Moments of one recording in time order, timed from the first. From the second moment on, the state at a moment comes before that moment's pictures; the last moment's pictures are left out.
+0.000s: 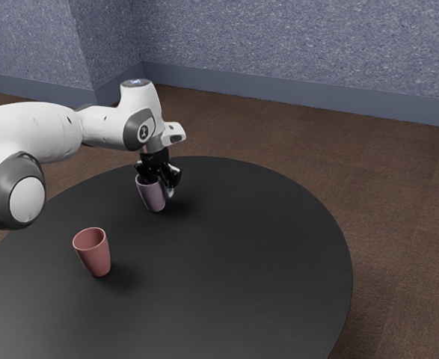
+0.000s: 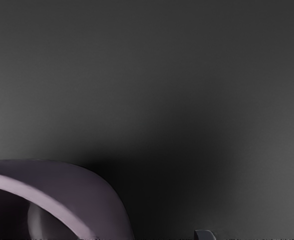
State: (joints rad) arm 0.12 0.75 0.00 -1.32 0.00 2.11 0.04
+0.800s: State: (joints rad) arm 0.12 0.74 0.00 -1.33 0.01 2.11 0.04
